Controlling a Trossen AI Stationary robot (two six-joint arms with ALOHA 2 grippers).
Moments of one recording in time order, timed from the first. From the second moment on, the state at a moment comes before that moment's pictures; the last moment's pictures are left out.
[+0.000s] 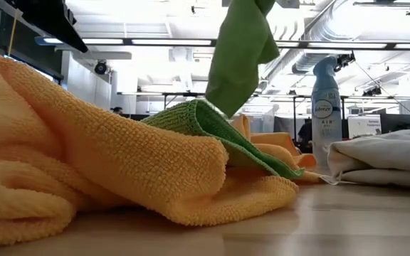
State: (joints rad) left arm -0.29 0.80 0.84 -0.91 -0.56 -0.28; right arm 0.15 1.66 2.05 -1.19 0.98 0.78
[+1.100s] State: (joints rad) left arm -0.29 0.80 0.84 -0.92 -0.64 -0.35; right arm -0.37 1.80 2.05 -0.79 0.51 0.34
